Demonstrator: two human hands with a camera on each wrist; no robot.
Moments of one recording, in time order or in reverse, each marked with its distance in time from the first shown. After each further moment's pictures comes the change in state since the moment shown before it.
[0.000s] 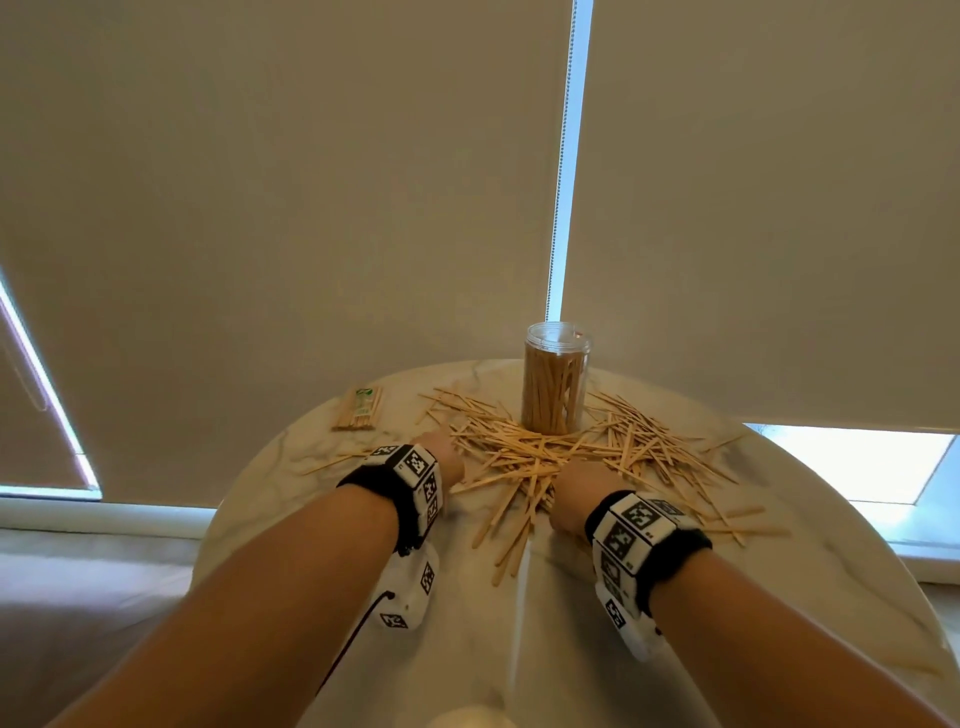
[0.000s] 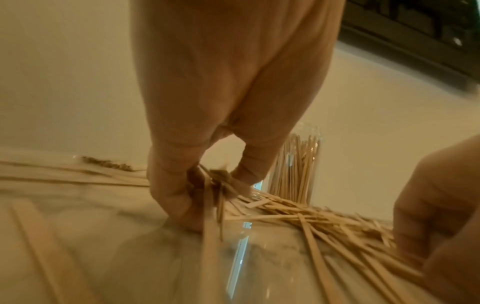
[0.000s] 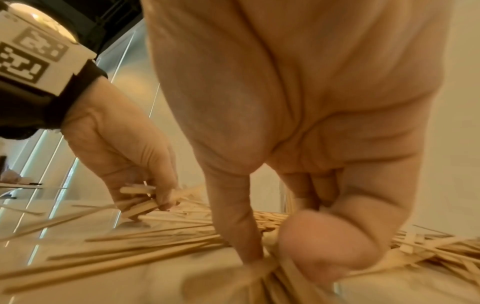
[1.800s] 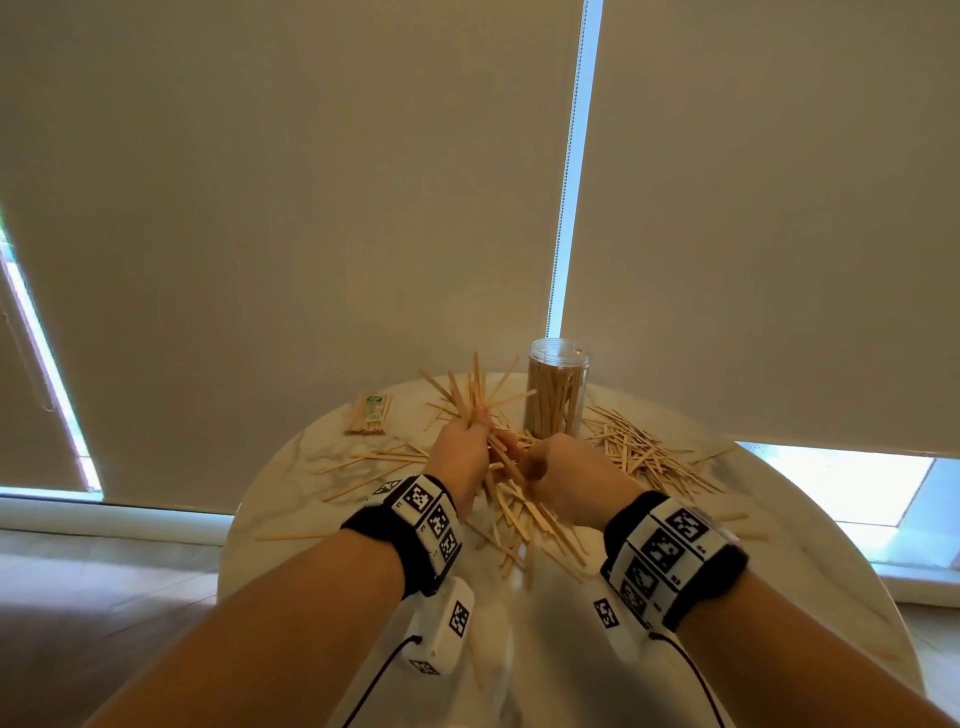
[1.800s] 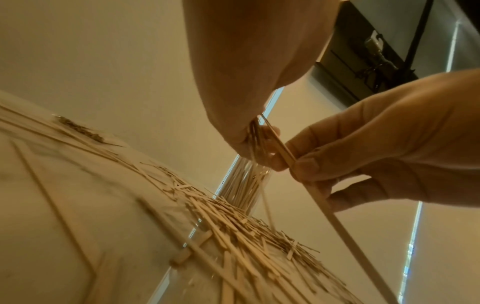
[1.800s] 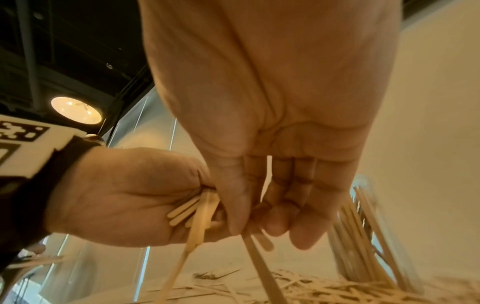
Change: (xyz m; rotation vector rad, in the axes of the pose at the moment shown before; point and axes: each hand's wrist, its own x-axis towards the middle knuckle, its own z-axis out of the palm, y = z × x) left_hand -0.031 -0.001 0.018 -1.121 -0.017 0.351; right_hand -0.049 -0.017 -0.021 0.403 0.275 -0.235
